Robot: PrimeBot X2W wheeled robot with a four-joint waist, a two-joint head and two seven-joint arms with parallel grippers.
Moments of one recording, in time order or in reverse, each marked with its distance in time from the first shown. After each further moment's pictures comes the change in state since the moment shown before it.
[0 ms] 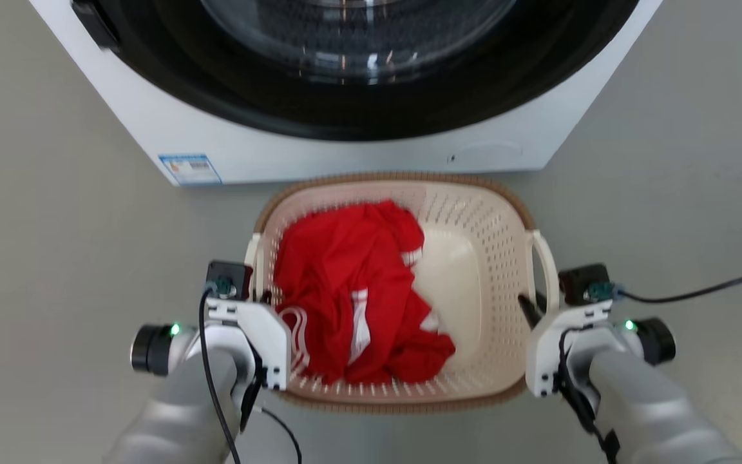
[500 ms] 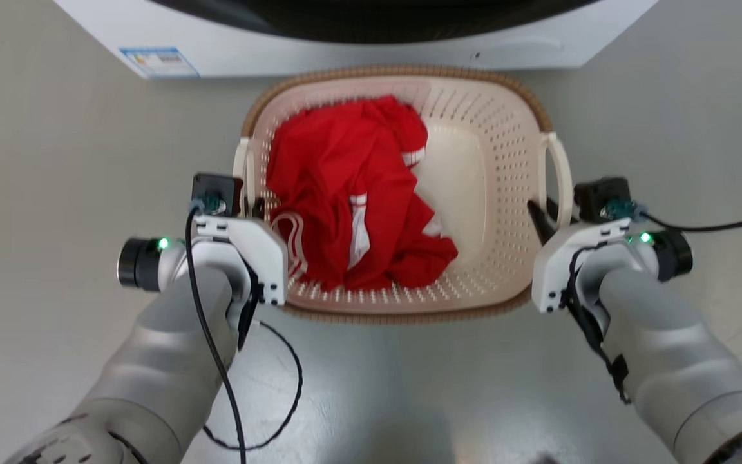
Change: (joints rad) left arm -0.185 -0.001 0.039 0.008 0.023 0.016 -0.021; right arm -0.186 -0.007 -0.099 0.018 -0.114 0.000 -0.043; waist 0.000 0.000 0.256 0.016
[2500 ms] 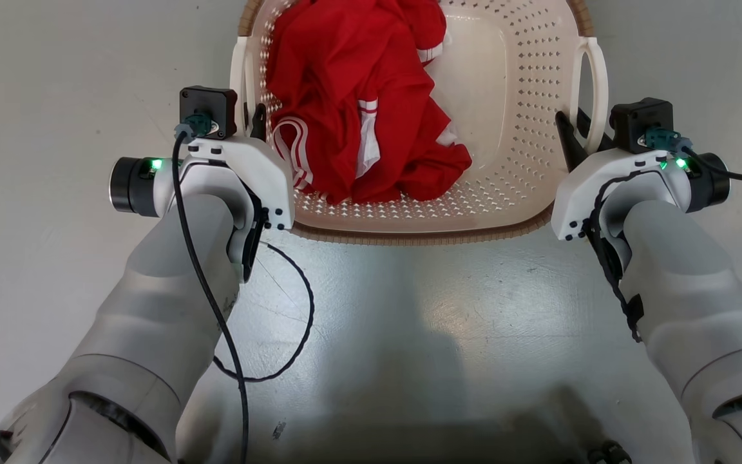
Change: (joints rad) left arm -0.119 -0.005 0.333 -0.081 0.303 0.025 0.000; right arm -0.122 0.005 -0.523 -0.016 -0.509 0.001 -0.037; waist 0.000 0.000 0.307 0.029
